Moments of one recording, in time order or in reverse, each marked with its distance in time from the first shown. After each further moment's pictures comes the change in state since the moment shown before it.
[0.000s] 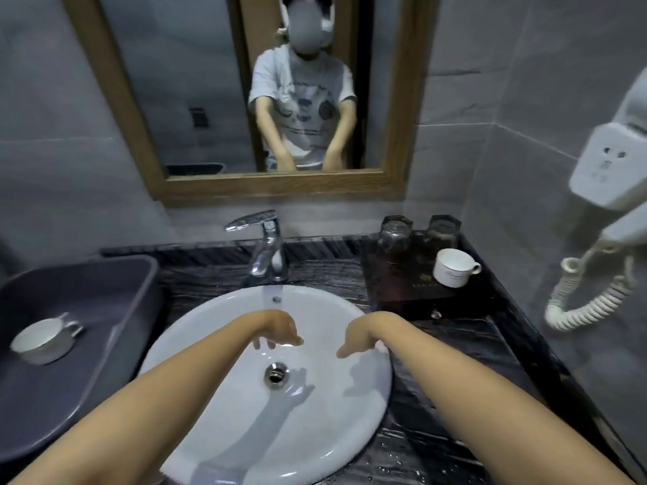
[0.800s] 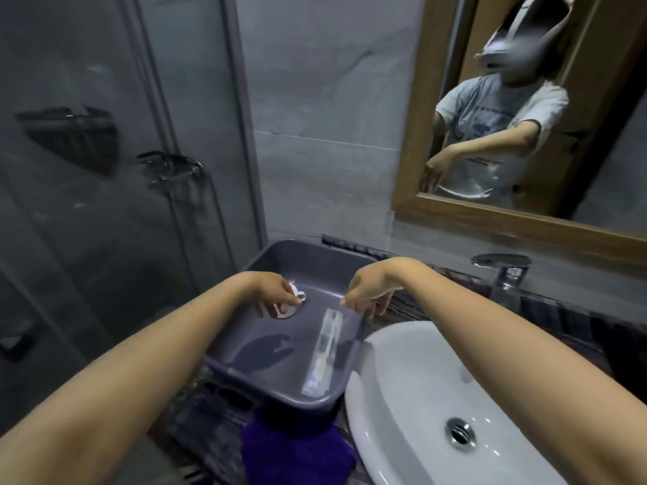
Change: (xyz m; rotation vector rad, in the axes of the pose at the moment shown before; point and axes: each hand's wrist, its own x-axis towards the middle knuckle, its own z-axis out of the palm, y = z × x) left_hand -0.143 -0.380 -0.037 -0.585 0.274 -0.285; right_hand 0.012 -0.367 -0.143 -0.026 0.025 -0.504
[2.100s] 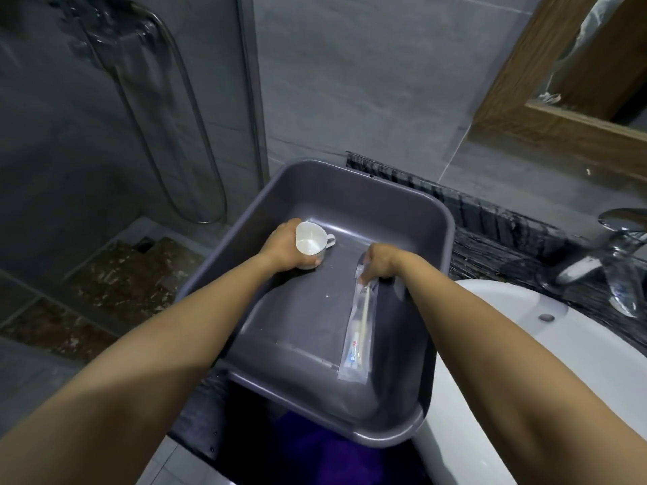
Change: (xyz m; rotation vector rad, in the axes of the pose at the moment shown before) left_hand 0.161 -0.090 0.030 -0.292 0.380 0.192; right_hand 0.209 0.028 0.048 -0.030 0.148 0.223
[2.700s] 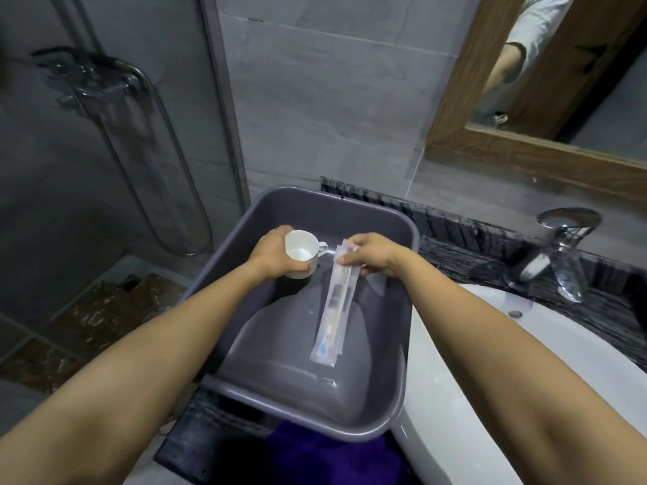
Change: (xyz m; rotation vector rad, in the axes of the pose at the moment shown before) left_hand -0.009 0.036 -0.017 0.056 0.050 0.122; right_hand -0.043 0.007 -0.032 0.785 0.104 -0.139
